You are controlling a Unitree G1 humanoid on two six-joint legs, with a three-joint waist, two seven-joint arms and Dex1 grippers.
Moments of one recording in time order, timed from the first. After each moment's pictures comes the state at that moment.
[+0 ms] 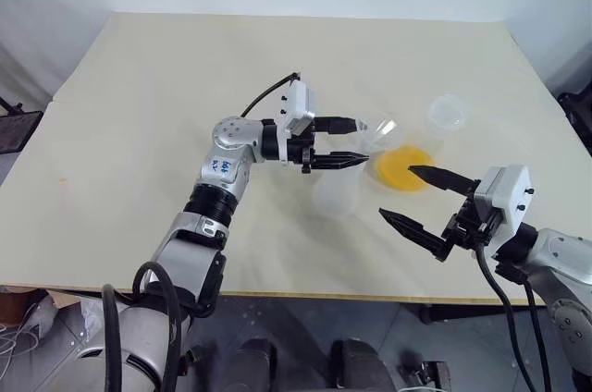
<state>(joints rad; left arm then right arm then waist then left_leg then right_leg) -1.07 0.16 -0.07 0.76 -0.28 -0.09 -1.27 0.01 -0.71 -0.29 -0.62 0.63 0.43 0.74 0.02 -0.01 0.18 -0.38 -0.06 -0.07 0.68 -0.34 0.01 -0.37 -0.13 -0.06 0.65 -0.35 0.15</state>
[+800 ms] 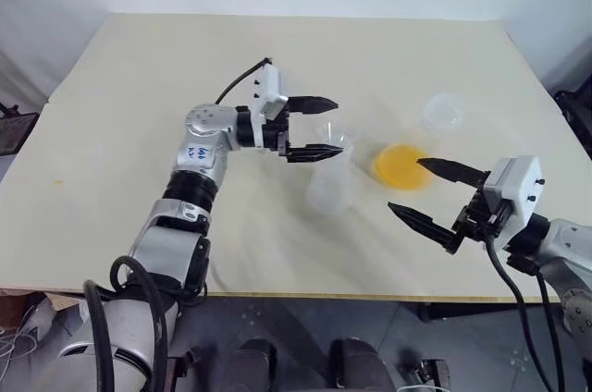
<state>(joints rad) -1.13 0.27 -0.01 0.84 -0.28 -0.09 -1.35 -0.03 -0.76 -0.33 -0.57 0.62 0.43 0.80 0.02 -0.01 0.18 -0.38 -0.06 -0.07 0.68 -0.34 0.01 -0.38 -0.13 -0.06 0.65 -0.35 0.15</state>
